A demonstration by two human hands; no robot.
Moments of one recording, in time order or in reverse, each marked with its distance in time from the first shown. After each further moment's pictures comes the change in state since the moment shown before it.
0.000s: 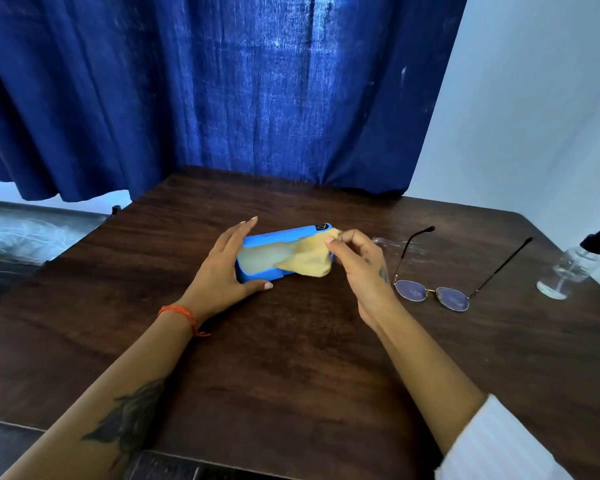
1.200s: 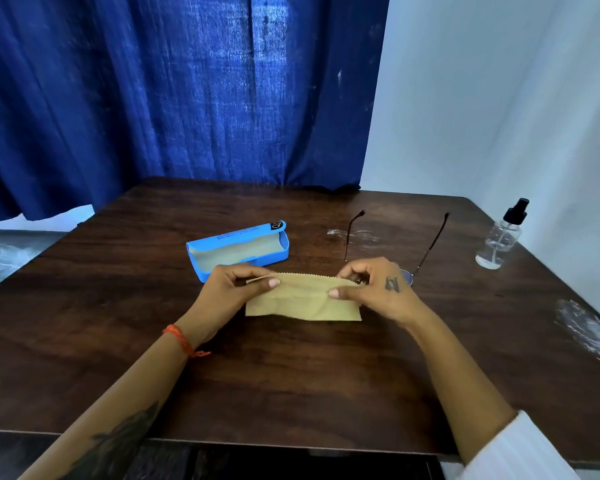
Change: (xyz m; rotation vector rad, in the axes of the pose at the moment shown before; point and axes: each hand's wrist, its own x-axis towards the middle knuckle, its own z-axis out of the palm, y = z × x) left_hand -0.028 0.085 0.040 -0.668 -0.103 -0.202; right_hand -0.041 -0.005 -0.108 -0.548 -0.250 -0.037
